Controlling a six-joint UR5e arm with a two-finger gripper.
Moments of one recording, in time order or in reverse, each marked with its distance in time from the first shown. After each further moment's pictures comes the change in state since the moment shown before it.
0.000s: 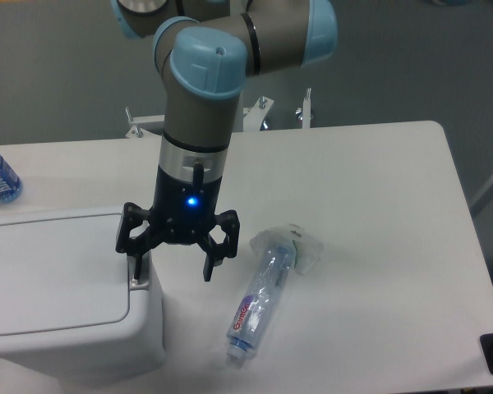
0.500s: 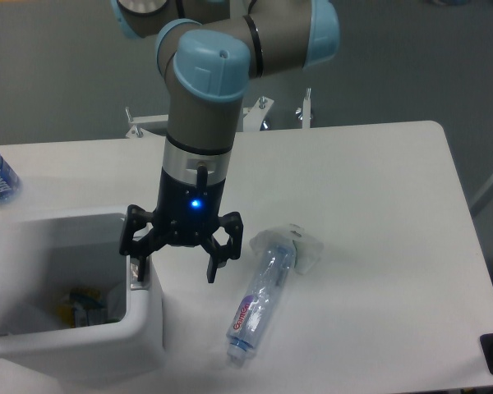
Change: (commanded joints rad) arm 0.009 -0.006 0.009 0.000 0.000 -0.002
